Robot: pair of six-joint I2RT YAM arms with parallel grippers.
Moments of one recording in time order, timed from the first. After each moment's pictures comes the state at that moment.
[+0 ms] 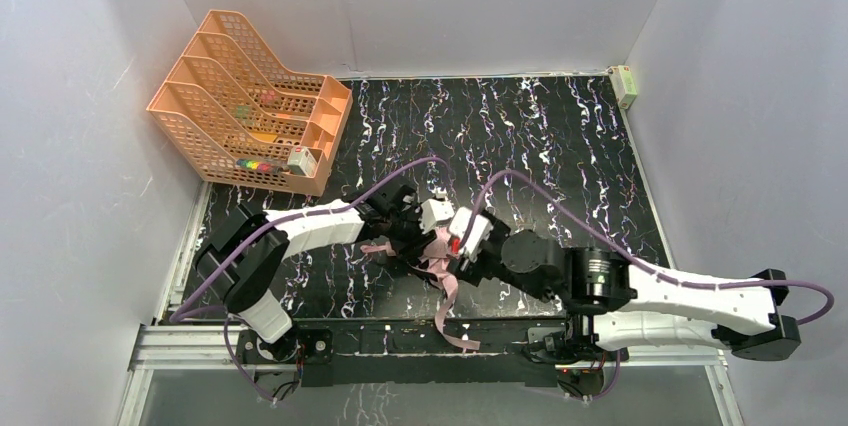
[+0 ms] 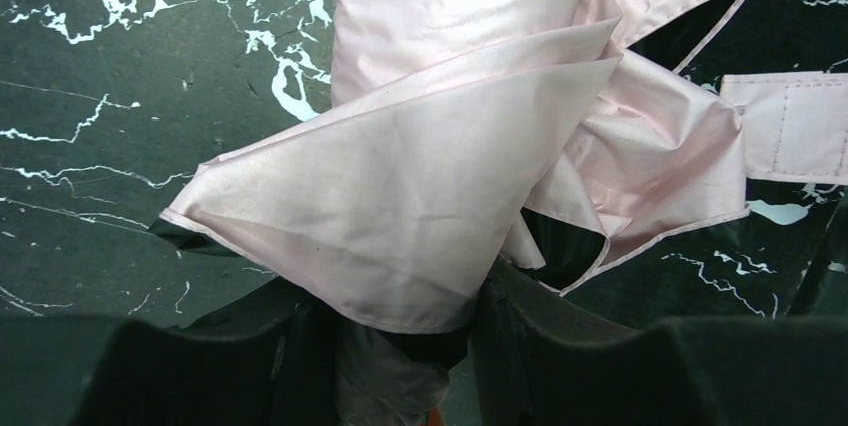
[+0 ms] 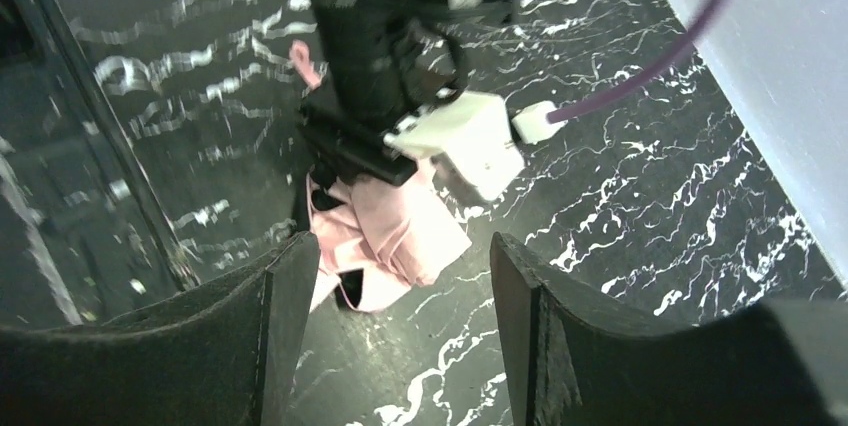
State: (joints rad) left arm -0.79 1.63 0.87 -0.25 0.33 0.41; right arm 1.44 0.81 0.82 -0.44 0.45 -0.20
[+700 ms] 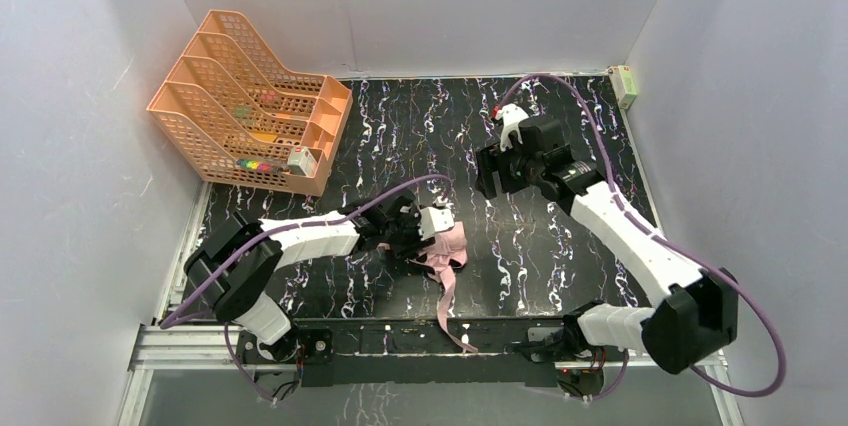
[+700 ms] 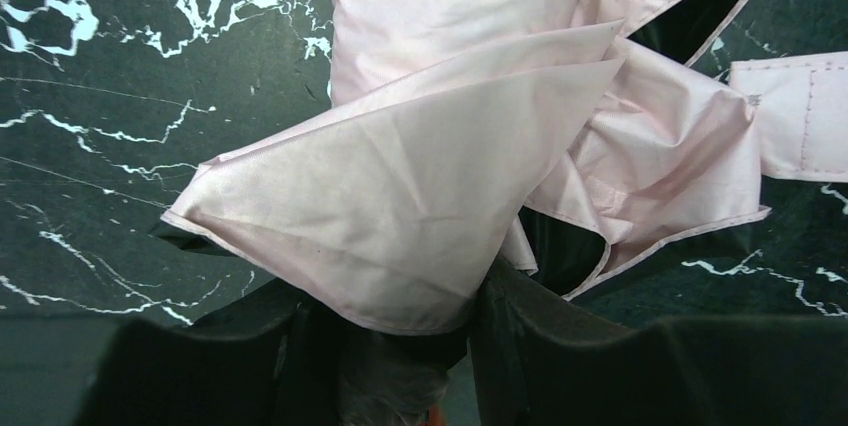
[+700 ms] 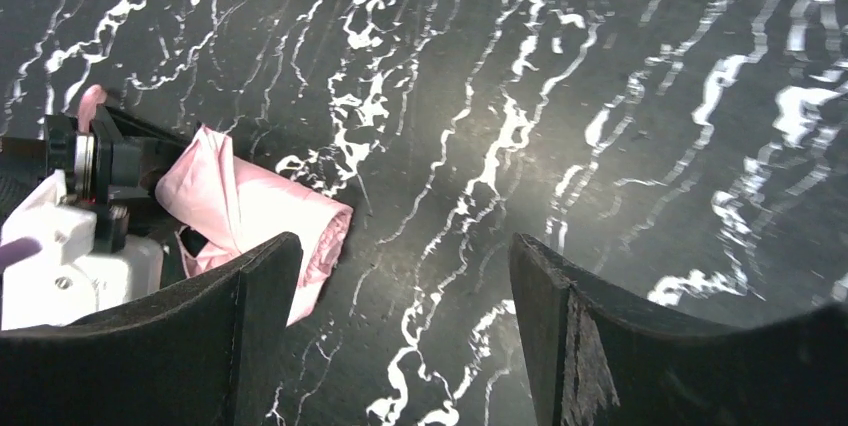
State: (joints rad) left arm -0.82 1.58 0.78 -0.11 0.20 0.48; right arm 0.53 1.20 1.08 -0.58 -0.09 0.06
